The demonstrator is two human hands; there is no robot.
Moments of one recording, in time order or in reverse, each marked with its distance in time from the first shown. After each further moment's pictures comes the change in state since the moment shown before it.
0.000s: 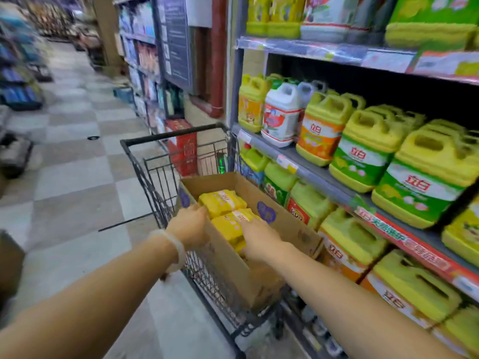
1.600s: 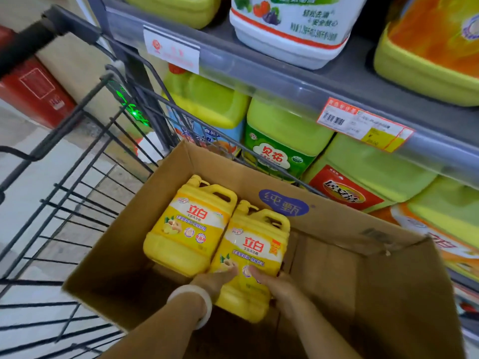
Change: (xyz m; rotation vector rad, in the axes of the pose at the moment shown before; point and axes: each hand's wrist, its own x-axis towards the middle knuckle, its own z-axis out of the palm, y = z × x) left_hand 0.401 -0.080 0.240 -0.928 -0.850 -0.693; right_hand 0.352 0.086 0.259 1.906 -0.042 1.260
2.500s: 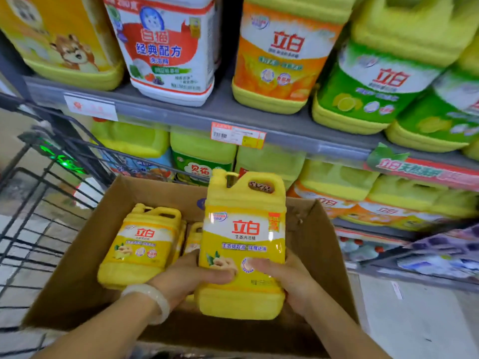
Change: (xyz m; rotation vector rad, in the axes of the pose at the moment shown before) left_hand -0.143 0.044 0.007 0.312 -0.697 0.392; right_hand -0.185 -0.023 -0.066 0.230 -0.028 -0.386
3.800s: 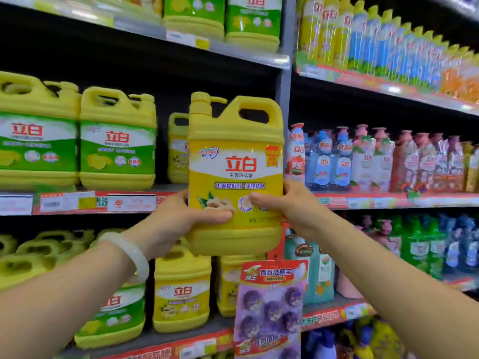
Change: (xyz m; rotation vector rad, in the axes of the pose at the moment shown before) left_hand -0.085 0.297 0.613 0.398 -0.178 1.100; right_hand -0.460 -0.323 -0.417 -0.360 0.358 -1.182
